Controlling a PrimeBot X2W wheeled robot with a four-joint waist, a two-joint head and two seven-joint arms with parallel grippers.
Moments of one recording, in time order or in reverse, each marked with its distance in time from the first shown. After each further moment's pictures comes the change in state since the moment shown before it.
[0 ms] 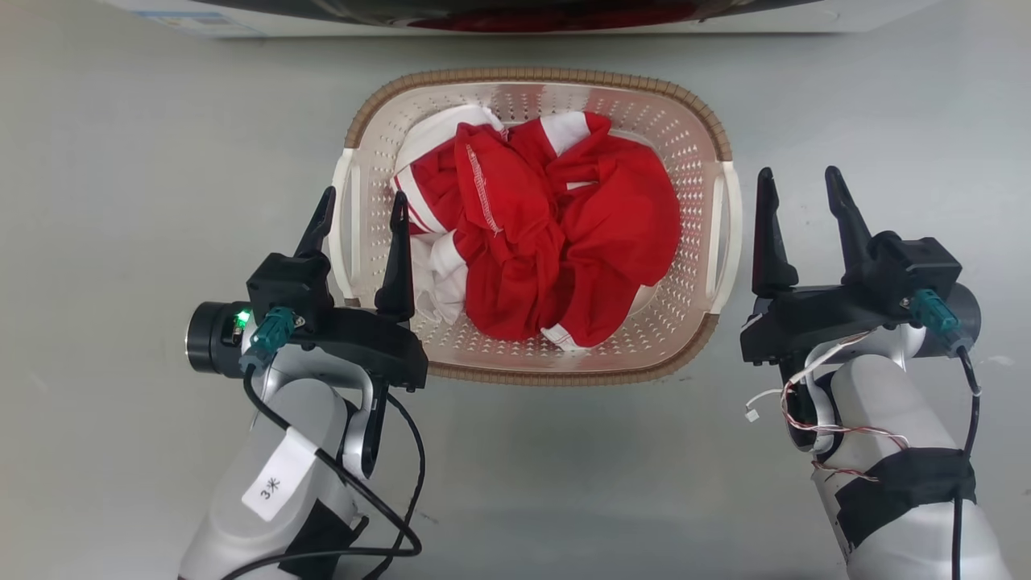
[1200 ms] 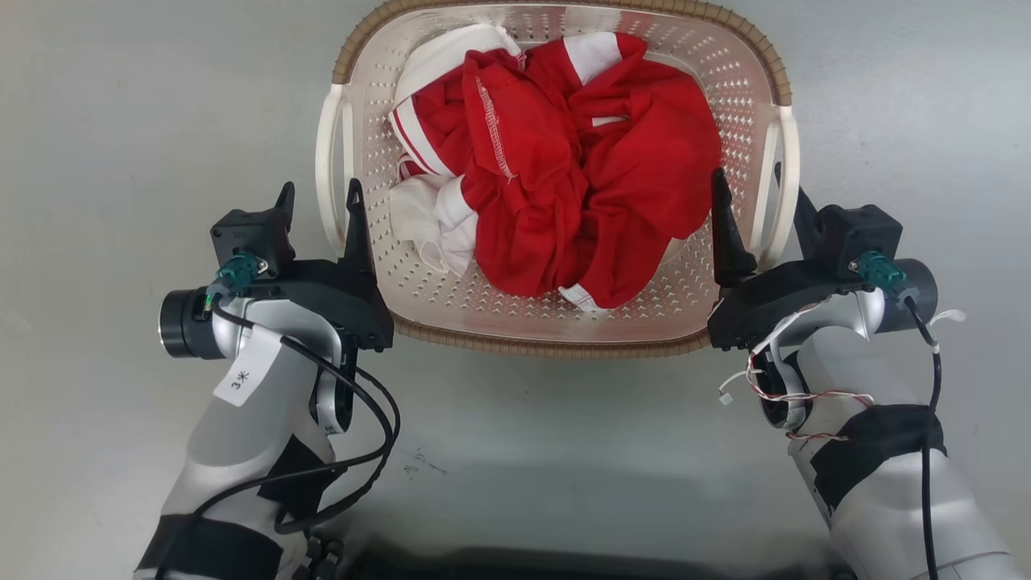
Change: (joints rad) left arm -0.177 -0.006 0.019 0.332 -0.112 -0.001 0.000; right arm -0.145 -0.002 0.135 0.233 0.075 0.003 0.000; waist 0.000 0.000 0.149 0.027
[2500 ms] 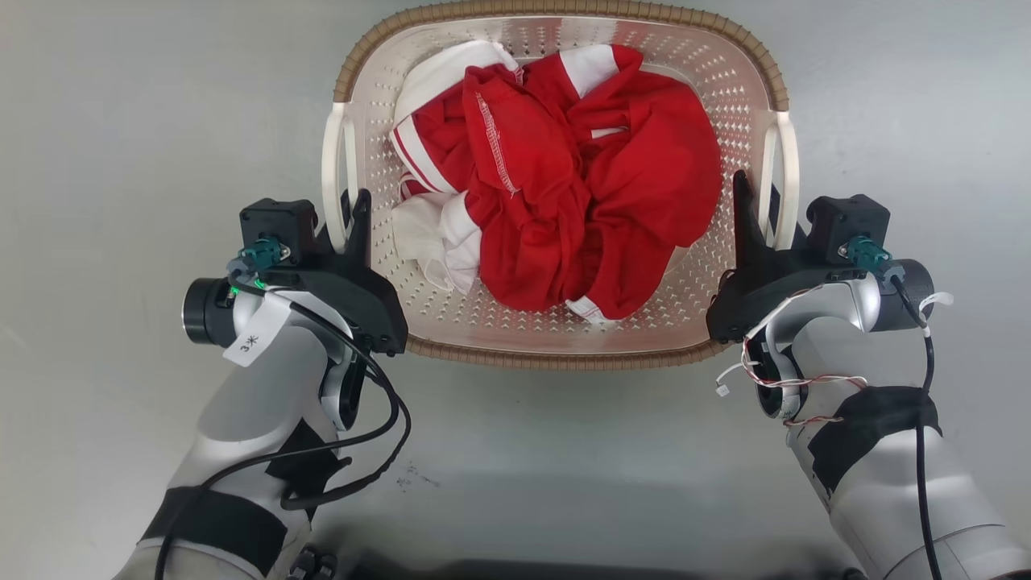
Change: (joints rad) left arm -0.101 0.001 -0.163 0.170 -0.133 -0.096 0.001; right arm -0.085 -0.010 0.109 0.151 0.100 -0.033 0.000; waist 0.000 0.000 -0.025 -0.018
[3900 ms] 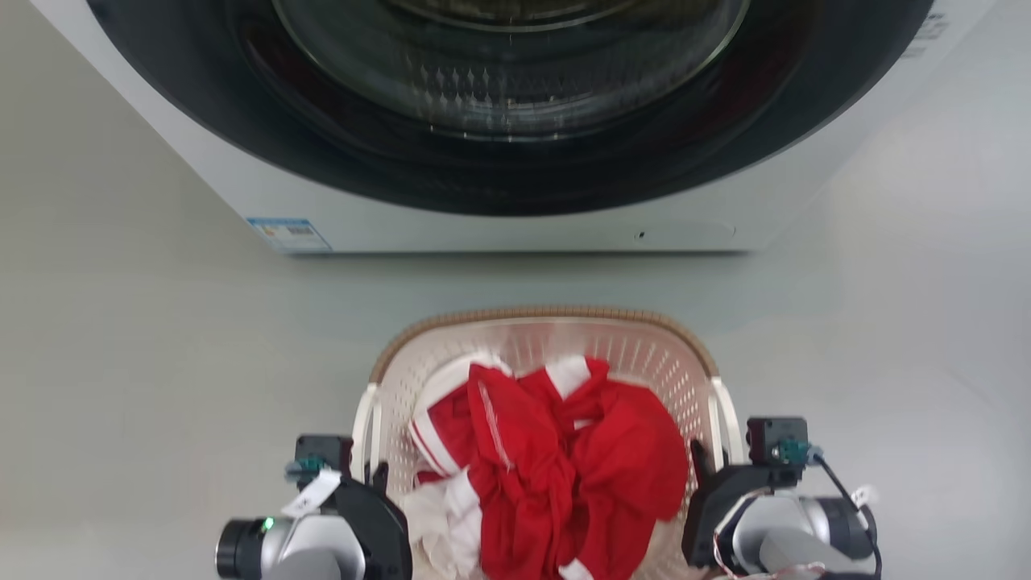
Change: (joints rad) left arm 0.304 0.002 -0.204 0.126 -0.143 -0.009 0.087; right arm 0.270 0.010 0.306 0.117 0.325 -0.030 0.108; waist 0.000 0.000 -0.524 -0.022
